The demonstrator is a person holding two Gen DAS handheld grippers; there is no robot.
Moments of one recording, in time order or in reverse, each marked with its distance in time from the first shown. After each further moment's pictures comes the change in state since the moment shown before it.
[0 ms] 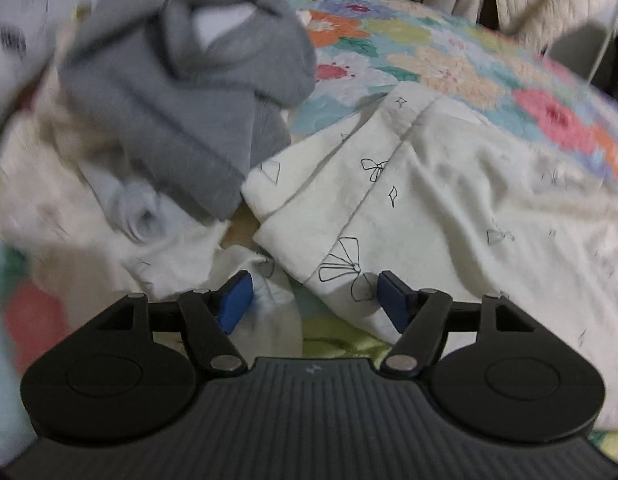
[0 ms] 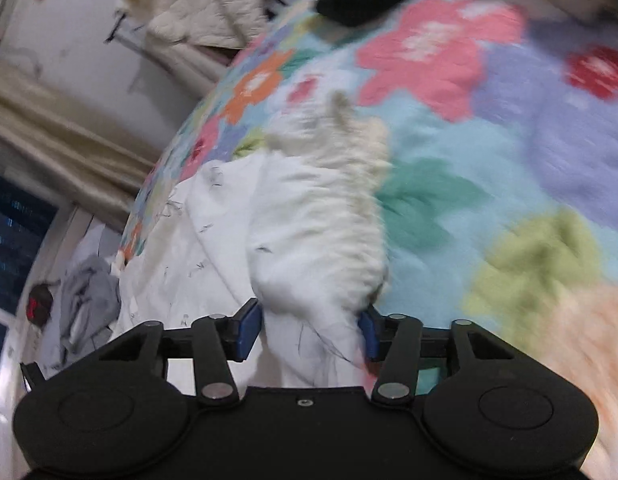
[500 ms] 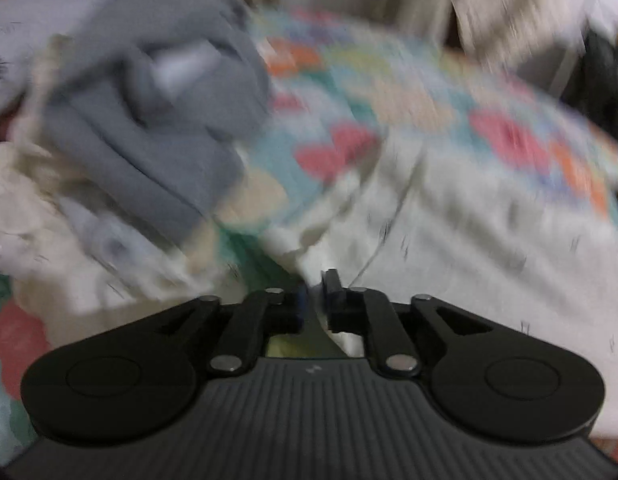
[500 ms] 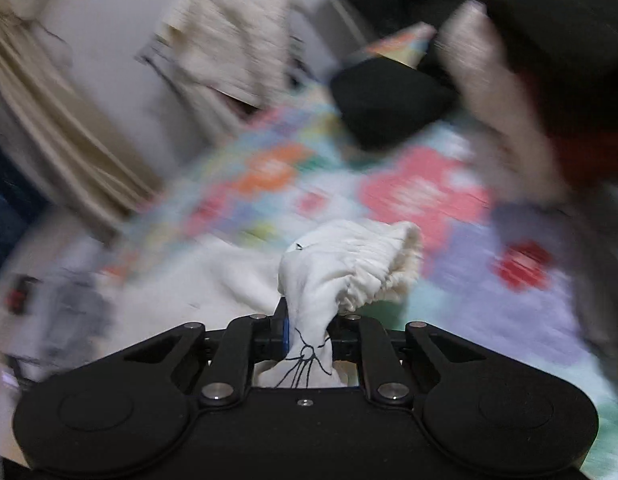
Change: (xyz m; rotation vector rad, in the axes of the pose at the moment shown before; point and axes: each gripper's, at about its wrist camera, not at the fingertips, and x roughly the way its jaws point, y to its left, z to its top) left arm -0.011 -0.031 0.008 0.128 0.034 -0.029; right arm -0.101 0.004 0.028 -0.128 -0.143 -0.179
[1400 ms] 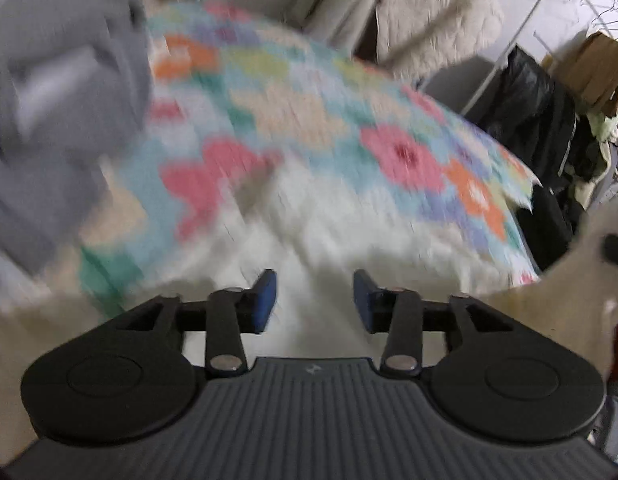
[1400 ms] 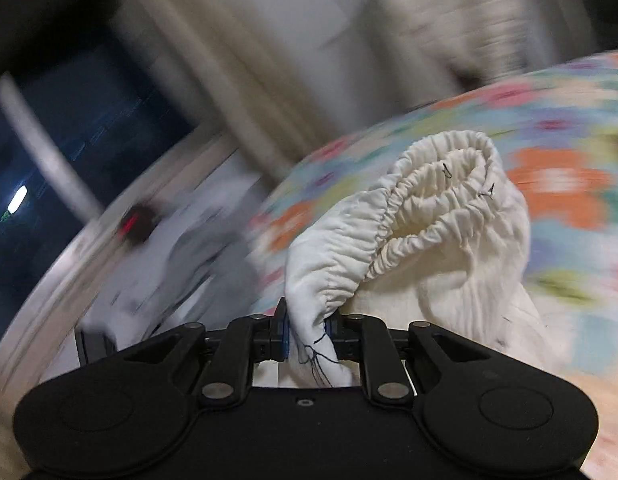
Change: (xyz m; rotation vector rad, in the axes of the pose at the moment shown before) left arm -0.020 -0.008 0.043 -0.089 -0.080 -0.322; right arm 0.148 0.290 0.042 -0.368 0.206 0.540
